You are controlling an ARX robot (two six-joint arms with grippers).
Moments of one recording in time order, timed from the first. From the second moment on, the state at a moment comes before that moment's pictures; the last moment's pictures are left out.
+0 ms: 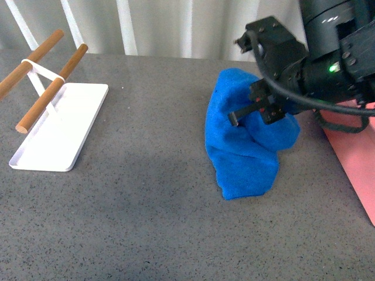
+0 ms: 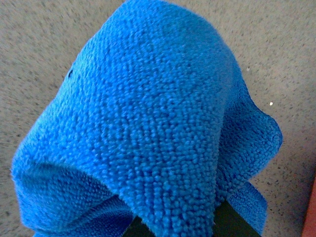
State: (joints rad) left arm 0.00 0.00 0.02 0.00 0.00 -0.01; right arm 0.33 2.08 1.07 0.21 0.05 -0.20
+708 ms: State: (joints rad) left arm 0.00 0.00 0.02 0.00 0.00 0.00; right arm 0.47 2.42 1.42 0.12 0.20 -0.21
